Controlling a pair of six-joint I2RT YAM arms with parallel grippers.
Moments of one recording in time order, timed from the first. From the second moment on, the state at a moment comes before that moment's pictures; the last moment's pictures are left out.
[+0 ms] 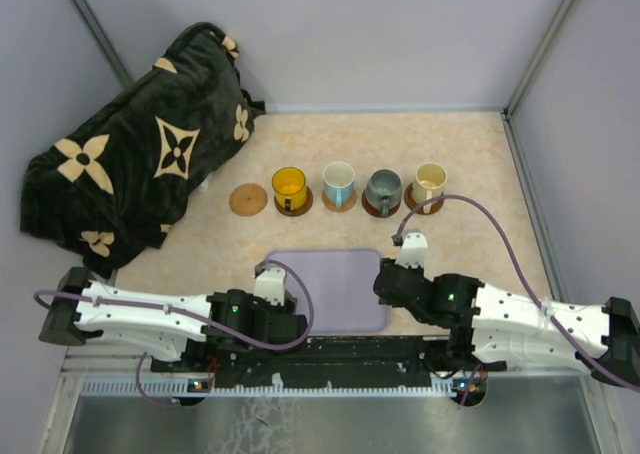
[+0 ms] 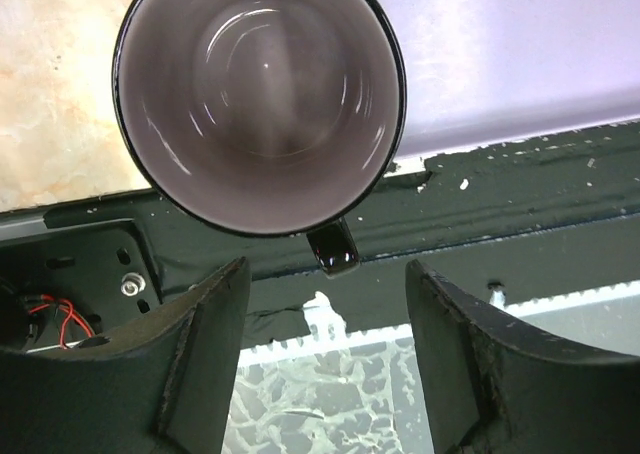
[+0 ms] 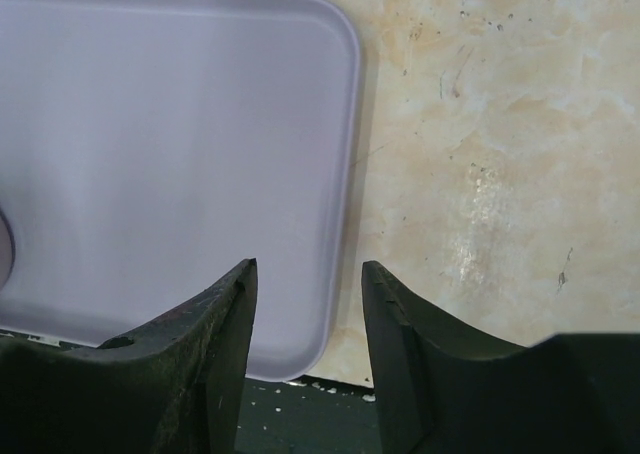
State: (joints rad) left arm -1.63 1.13 0.87 -1.10 -0.47 -1.47; right arm 1.23 0.82 0.61 -0.79 0.63 0.98
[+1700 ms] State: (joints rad) left arm -1.52 1.24 0.76 -0.95 -0.46 -1.41; right arm 1.23 0.77 0.53 -0.76 0.60 1.00
